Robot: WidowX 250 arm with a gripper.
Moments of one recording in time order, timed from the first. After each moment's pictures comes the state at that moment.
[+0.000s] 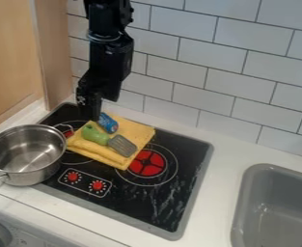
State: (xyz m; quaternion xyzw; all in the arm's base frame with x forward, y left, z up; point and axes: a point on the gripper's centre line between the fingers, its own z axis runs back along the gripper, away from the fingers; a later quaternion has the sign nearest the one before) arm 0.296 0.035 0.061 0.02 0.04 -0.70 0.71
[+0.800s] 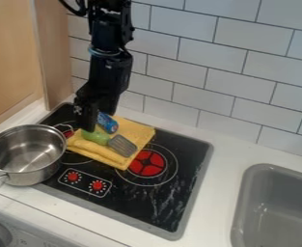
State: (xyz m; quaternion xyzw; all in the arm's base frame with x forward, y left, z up) arm 0.298 0.040 0.043 -0.01 0.07 -0.72 0.69
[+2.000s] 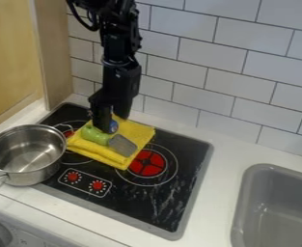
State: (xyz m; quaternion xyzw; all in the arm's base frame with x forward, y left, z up) arm 0.332 0.036 0.015 0.00 0.04 -0.78 0.63
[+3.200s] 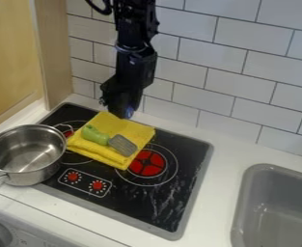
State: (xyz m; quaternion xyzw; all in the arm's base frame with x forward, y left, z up) arm 0.328 0.013 0.048 0.03 0.03 -0.79 0.61
